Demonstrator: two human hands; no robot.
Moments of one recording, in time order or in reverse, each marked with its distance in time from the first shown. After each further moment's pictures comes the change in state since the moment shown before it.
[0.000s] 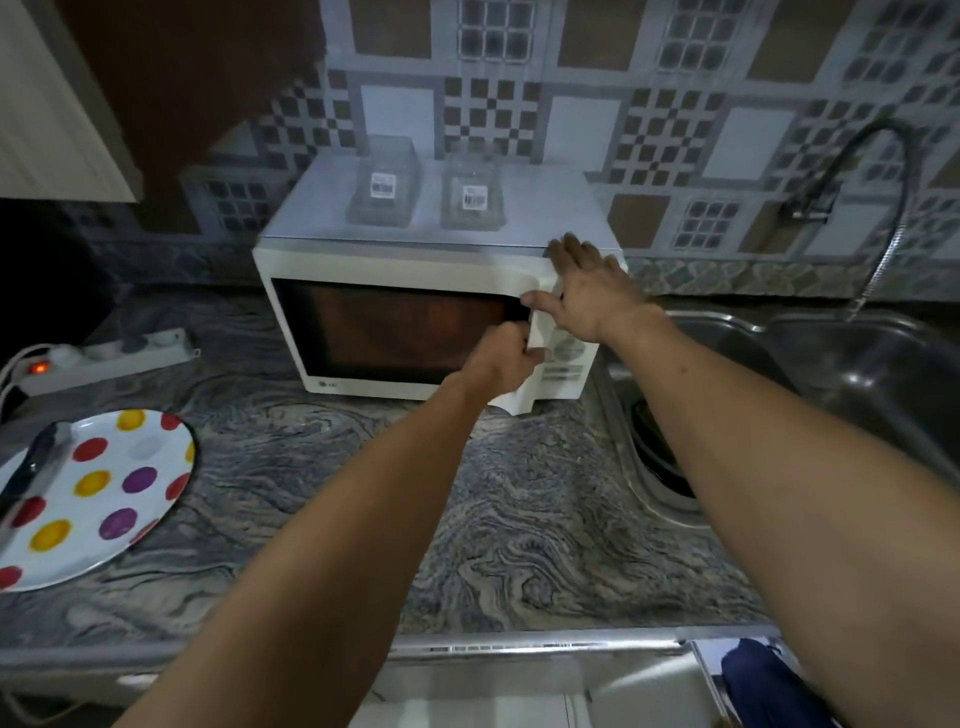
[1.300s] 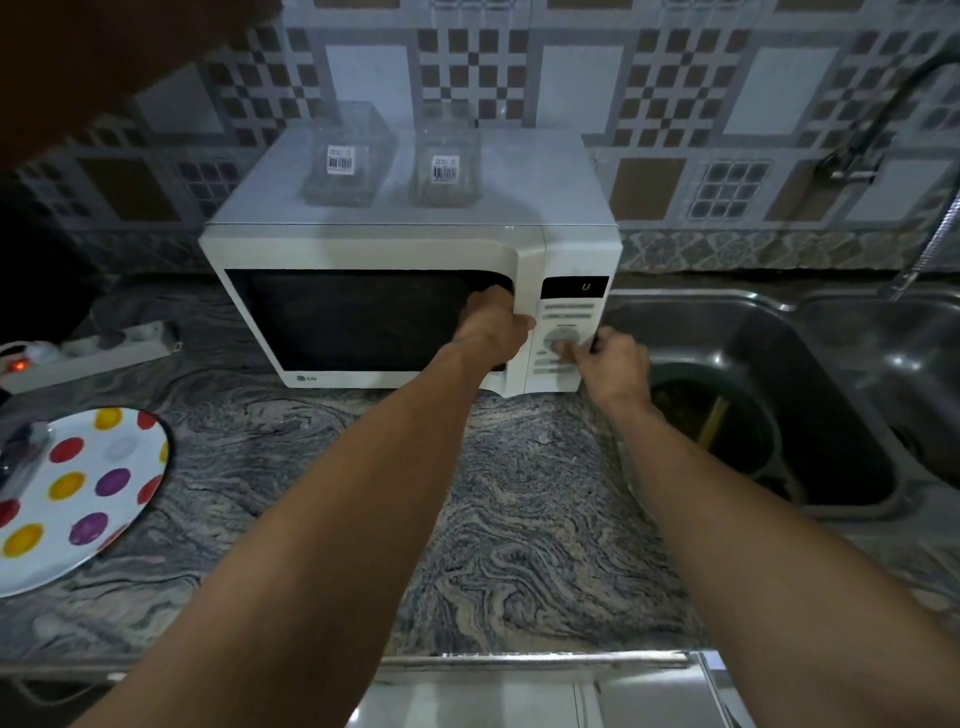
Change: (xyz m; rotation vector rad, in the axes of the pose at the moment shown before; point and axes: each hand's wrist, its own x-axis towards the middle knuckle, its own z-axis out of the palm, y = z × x) left_hand 0.047 0.013 0.013 0.011 0.046 -0.229; right_hand -0.022 0.058 0.127 0.767 0.179 0.503
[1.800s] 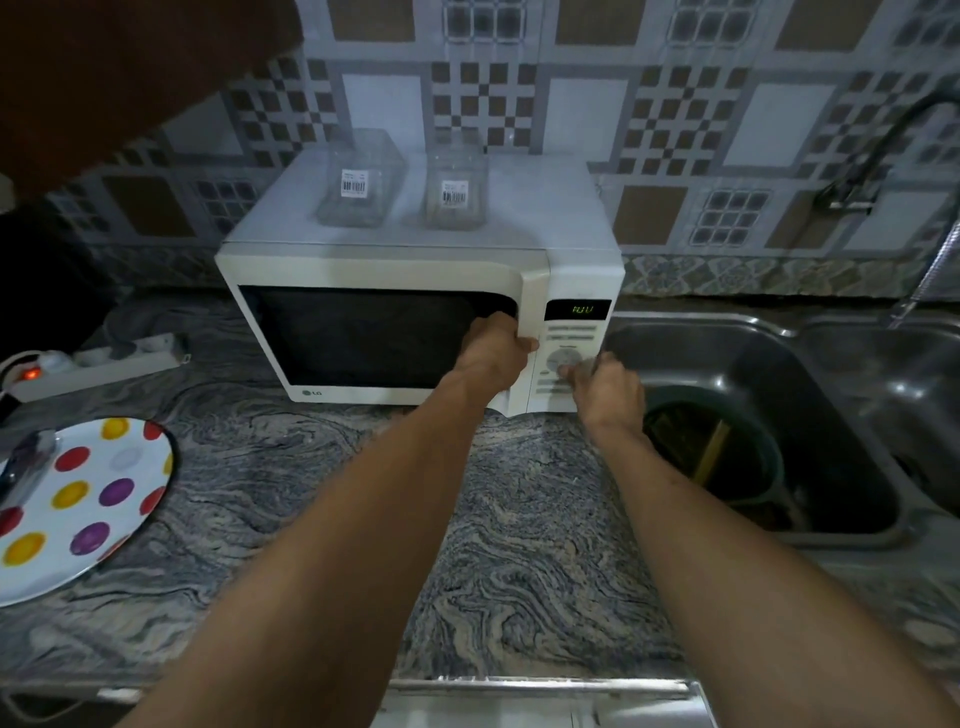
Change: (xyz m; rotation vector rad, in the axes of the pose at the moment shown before) left_hand -0.006 -0.005 0.005 0.032 0.008 -0.005; right_hand -0.019 -0.014 0.003 -0.220 0.047 0.043
